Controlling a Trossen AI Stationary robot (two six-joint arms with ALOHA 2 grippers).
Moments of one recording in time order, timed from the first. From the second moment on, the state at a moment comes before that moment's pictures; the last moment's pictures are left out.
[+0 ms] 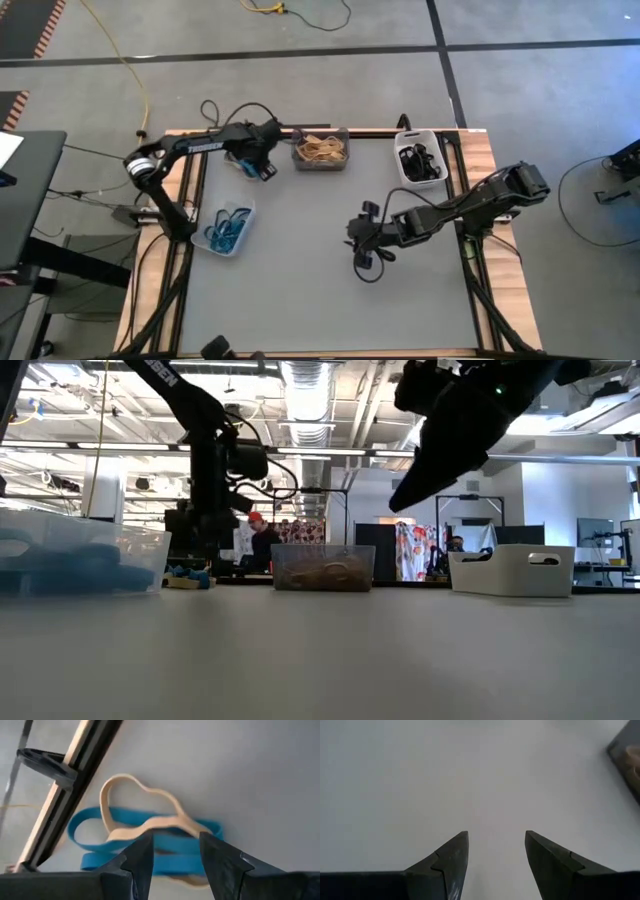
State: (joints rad) left arm 0.68 1.69 1.13 -0.81 -0.32 0.02; right arm 0.26 1.53 0.91 -0.22 0.37 0.28
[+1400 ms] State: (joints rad) left arm 0.77 1.84 1.17 -0.78 -0.36 0.28; right arm 0.16 1.53 0.91 -0.13 0.36 0.13
